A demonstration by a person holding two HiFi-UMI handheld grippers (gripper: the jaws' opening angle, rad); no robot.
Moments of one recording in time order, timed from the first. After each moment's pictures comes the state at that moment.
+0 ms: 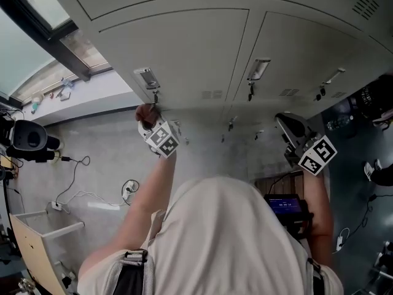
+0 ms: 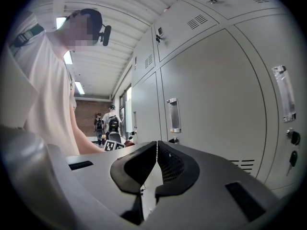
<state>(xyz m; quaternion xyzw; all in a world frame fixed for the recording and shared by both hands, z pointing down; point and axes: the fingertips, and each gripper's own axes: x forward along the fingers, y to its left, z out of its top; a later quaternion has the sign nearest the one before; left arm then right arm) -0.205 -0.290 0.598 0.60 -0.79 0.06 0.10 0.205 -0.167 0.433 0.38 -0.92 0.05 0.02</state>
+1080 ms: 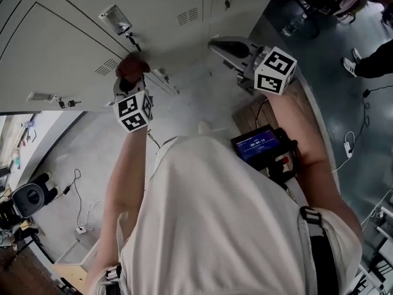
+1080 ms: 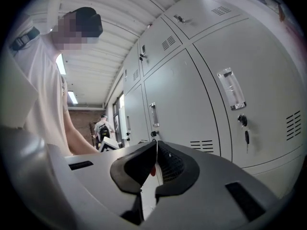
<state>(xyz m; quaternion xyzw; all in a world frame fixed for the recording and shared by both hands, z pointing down) 0.094 -0.254 0.556 0.87 -0.47 0.12 0.05 0.291 -0.137 0.449 0.42 -0.90 0.08 -0.03</state>
